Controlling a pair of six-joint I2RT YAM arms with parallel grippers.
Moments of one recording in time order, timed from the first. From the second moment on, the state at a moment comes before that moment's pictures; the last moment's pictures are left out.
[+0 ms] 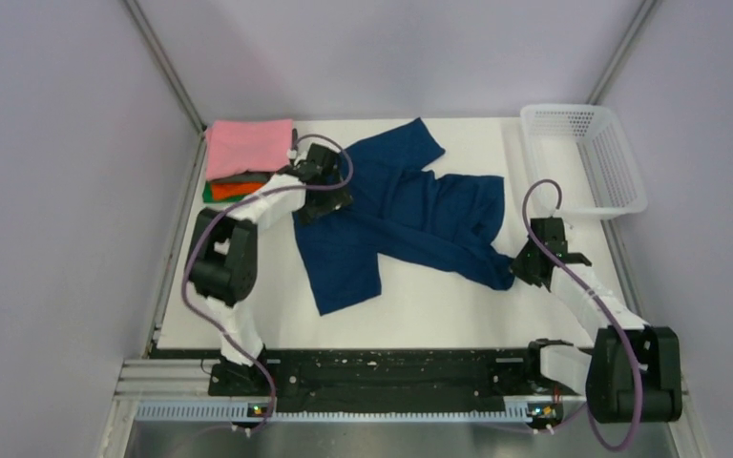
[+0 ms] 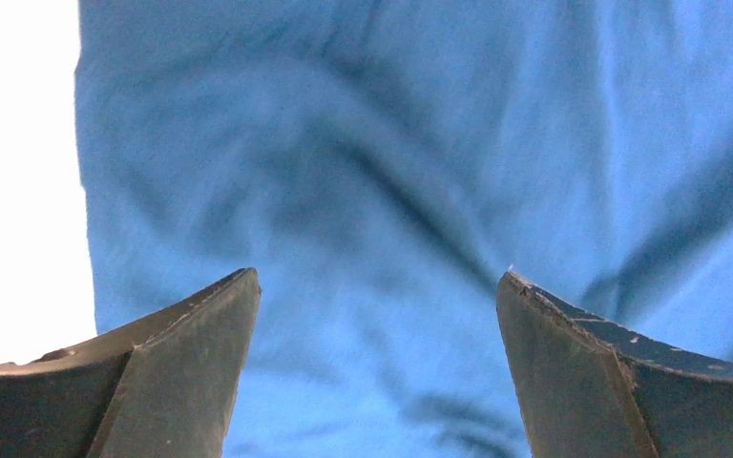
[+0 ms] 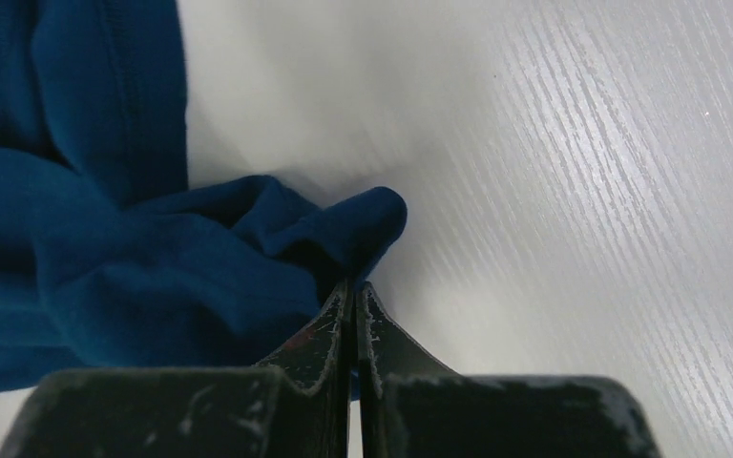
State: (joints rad) left arm -0.38 1.86 1.36 -0.56 -0.19 -0.76; right arm 0.01 1.12 0.52 -0.40 0.13 0.61
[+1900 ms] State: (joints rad) left arm -0.73 0.98 1.17 -0.71 -0.55 -0.85; right arm 0.01 0.69 0.70 -0.49 -0.15 0.57
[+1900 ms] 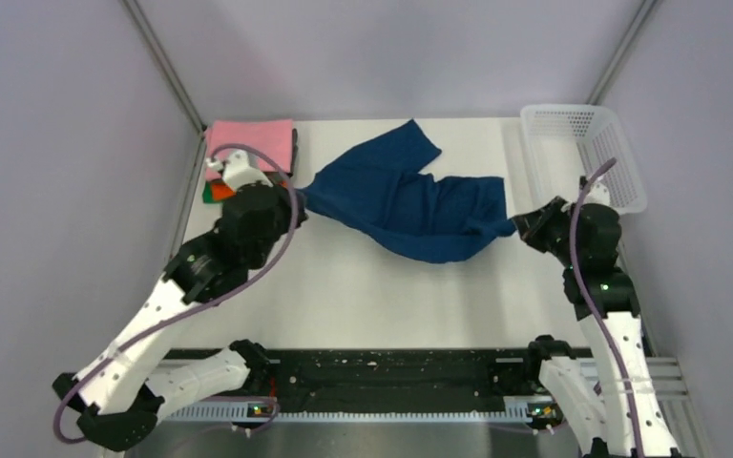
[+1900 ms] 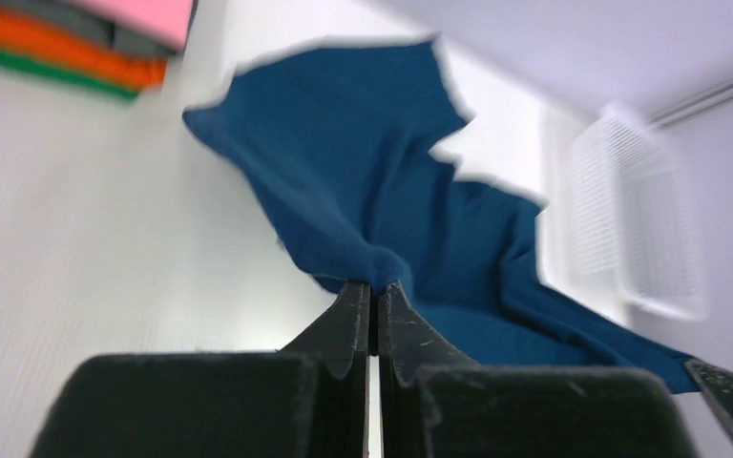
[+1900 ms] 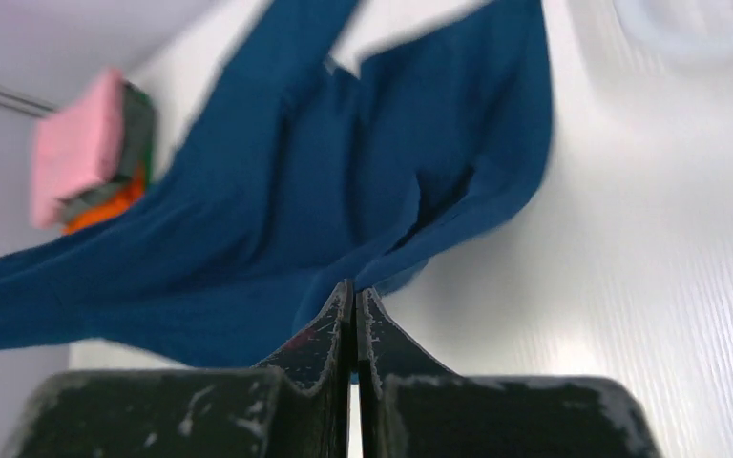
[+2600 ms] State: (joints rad) left arm -0.73 1.00 2.14 -0.64 -0.31 -0.34; right arm 0.01 0.69 1.66 -0.61 -0.01 0.53
